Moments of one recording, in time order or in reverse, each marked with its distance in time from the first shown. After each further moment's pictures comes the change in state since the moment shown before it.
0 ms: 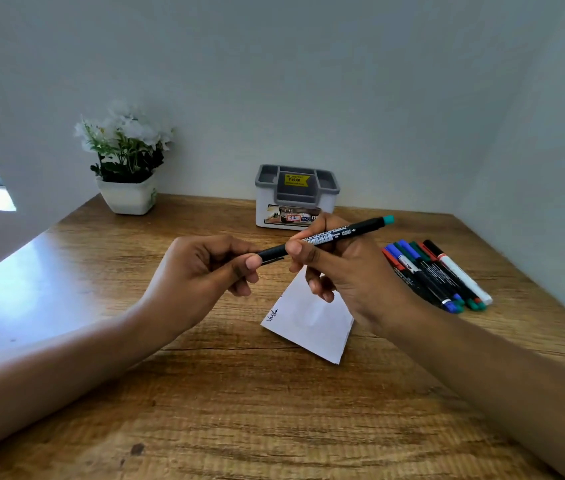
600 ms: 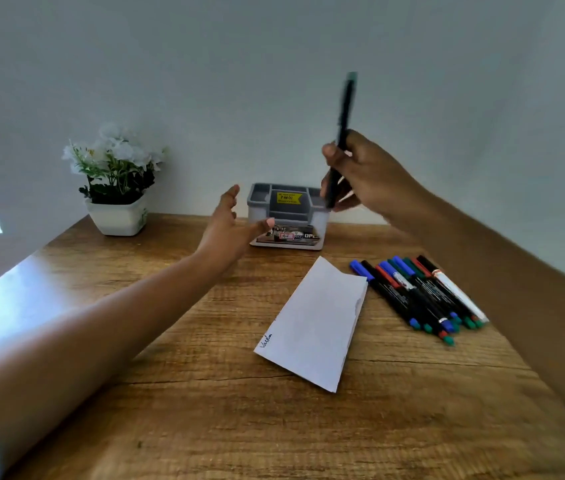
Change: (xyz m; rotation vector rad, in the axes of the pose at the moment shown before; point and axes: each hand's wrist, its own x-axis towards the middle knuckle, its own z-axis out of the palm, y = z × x) left_hand 0.118 -0.040 0.019 0.156 0.180 -0.292; right_hand 0.087 -0.058 -0.061 -0.488 0.106 -0.053
